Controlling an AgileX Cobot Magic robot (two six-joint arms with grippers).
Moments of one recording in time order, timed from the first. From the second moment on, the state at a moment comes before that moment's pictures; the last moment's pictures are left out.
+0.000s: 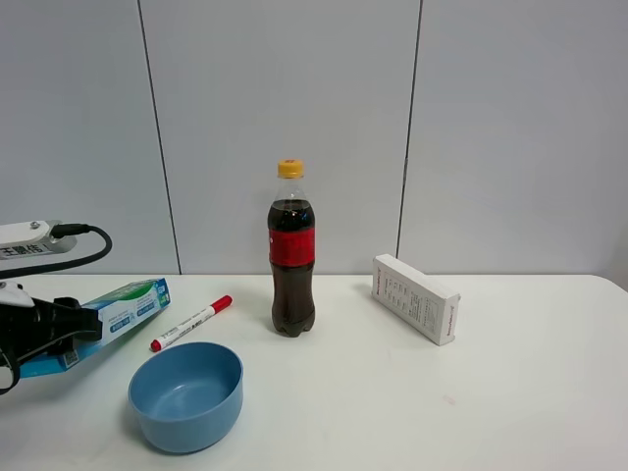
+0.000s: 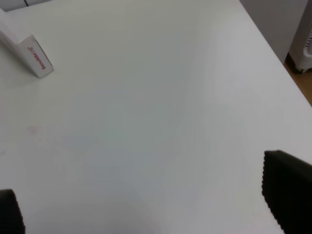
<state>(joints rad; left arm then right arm) -0.05 1.74 -0.44 0.20 -0.63 -0.33 -0.09 0.00 -0.49 0.05 1.07 -0.01</state>
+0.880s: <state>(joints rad) -0.04 1.90 -0.44 0.36 -0.68 -0.33 -0.09 0.00 -0.49 0.05 1.07 -0.01</state>
